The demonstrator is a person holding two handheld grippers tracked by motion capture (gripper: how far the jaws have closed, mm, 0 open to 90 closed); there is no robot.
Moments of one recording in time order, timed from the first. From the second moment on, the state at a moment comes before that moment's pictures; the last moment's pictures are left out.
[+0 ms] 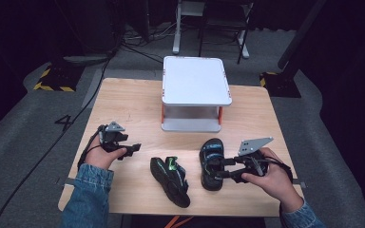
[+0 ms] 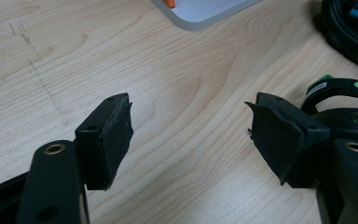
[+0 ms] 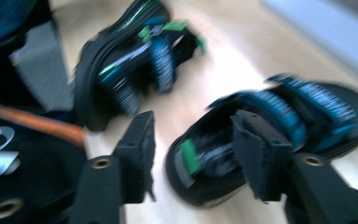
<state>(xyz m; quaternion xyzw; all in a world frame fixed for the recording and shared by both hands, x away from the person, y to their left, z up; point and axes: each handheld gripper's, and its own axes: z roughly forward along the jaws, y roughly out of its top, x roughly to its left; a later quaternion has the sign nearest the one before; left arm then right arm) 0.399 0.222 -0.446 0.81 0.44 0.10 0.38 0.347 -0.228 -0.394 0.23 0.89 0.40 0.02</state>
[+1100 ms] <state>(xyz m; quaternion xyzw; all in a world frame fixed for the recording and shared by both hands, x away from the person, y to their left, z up) 0.342 0.264 -0.453 0.78 0.49 0.12 0.36 0.366 -0.106 -0.422 0.17 0.90 0.40 0.02</state>
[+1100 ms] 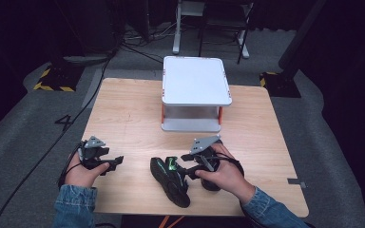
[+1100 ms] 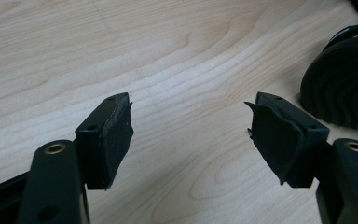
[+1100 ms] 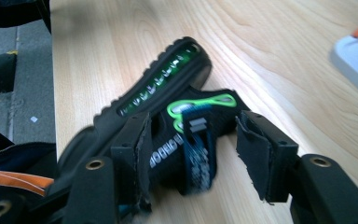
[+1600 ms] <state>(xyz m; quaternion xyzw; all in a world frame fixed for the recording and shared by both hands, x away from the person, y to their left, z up) 0.334 0.271 -0.454 0.78 0.50 0.13 0.36 0.373 -0.097 -0.424 0.16 0.91 0.38 0.02</state>
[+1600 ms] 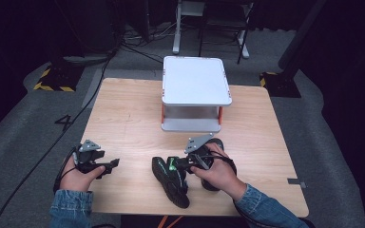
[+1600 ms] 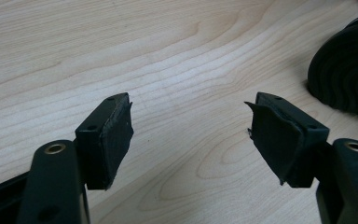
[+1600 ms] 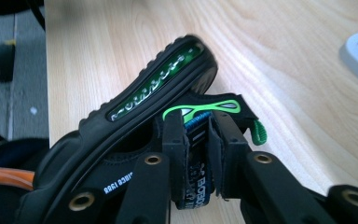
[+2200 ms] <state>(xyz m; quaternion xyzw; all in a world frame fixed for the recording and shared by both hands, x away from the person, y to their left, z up) 0.336 0.269 -0.455 0.78 0.50 0.13 0.36 0.359 -0.102 -0.406 0.16 0.89 0.43 0.03</state>
